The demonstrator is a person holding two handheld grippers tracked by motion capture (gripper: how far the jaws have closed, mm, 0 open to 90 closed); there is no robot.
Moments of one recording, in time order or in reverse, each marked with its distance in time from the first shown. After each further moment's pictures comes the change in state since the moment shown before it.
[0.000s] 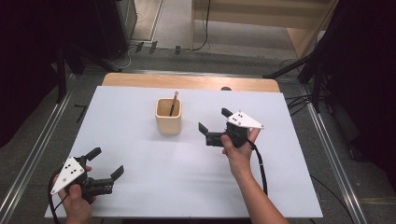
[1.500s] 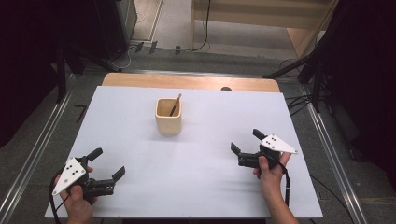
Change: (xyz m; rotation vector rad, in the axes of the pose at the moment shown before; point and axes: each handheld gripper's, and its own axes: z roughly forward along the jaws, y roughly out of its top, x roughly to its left) left arm -0.003 0.000 0.001 -0.005 -0.009 0.005; right arm -0.048 -0.059 -0.078 0.051 -0.101 0.012
